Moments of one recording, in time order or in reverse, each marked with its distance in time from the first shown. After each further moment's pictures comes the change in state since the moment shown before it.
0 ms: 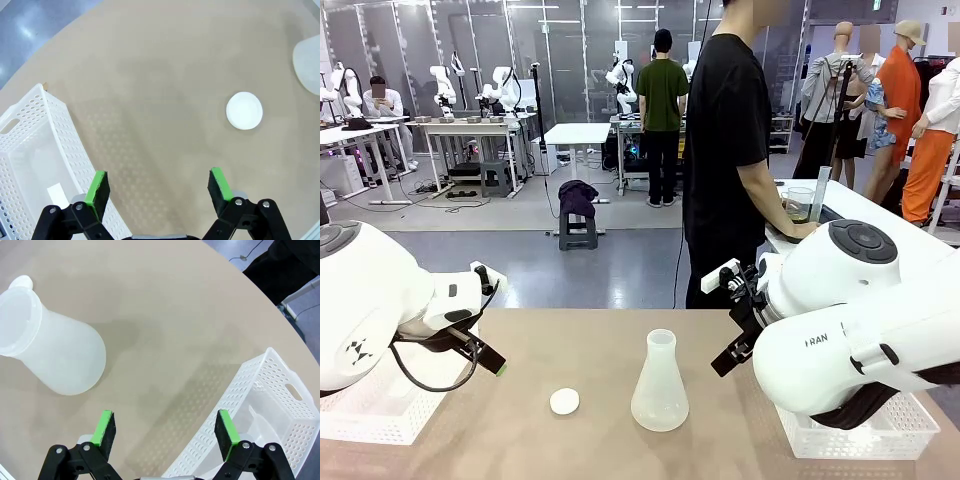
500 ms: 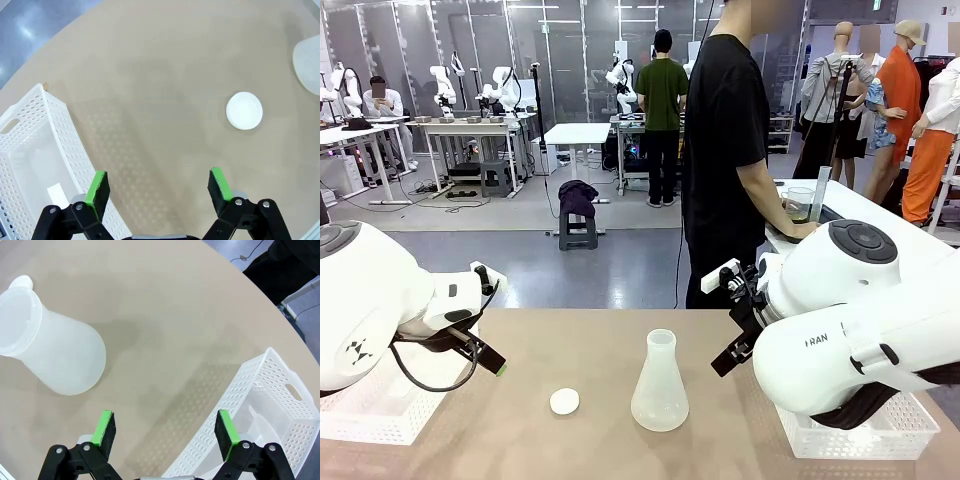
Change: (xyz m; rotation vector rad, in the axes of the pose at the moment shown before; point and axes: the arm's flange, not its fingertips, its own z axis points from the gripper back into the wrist) left arm 0.000 0.000 0.000 0.000 0.000 0.000; right arm 0.000 0.000 0.000 0.000 0.000 0.000
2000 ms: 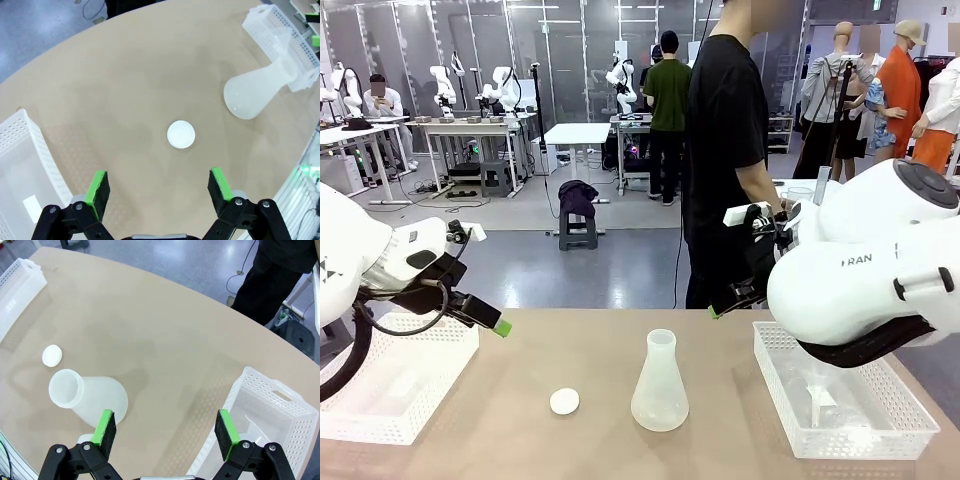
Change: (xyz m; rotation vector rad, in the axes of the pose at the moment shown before) left arm 0.023 0.021 0.060 -0.271 -0.125 0.113; right arm 0.034 -0.024 0.069 0.070 -0.165 -0.233
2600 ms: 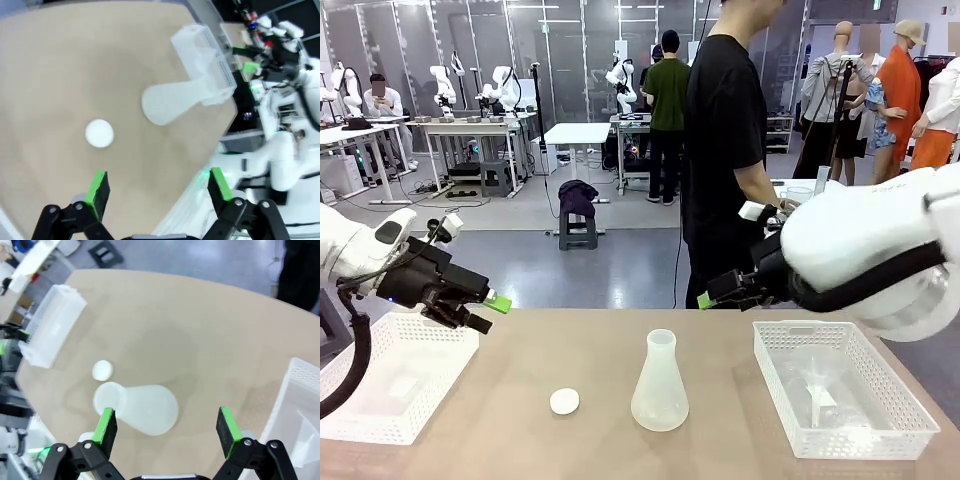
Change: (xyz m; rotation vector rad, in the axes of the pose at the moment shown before) left arm -0.002 0.041 0.000 -0.510 0.011 0.346; right arm -0.003 -0.018 -0.007 0.278 -0.032 -0.242
